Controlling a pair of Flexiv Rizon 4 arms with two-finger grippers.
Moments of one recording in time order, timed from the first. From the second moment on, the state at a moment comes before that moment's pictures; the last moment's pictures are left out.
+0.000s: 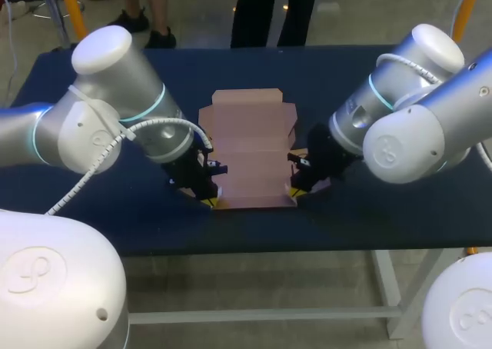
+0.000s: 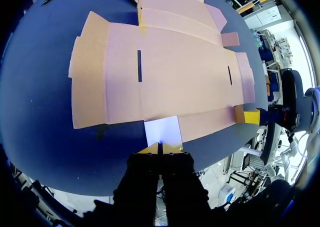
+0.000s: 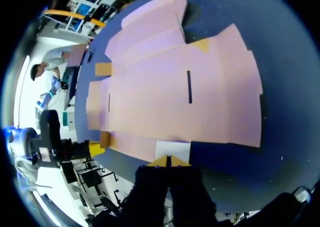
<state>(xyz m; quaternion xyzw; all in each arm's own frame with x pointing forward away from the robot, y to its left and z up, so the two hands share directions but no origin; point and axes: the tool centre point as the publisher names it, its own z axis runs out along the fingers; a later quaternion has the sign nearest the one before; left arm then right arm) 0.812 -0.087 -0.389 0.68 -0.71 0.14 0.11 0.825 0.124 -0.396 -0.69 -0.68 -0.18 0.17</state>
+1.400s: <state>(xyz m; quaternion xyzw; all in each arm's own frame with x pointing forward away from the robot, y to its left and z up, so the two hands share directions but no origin) 0.811 -0.104 -0.401 0.67 -0.72 0.16 0.07 0.819 0.136 -0.408 -0.68 -0.70 -0.16 0.13</state>
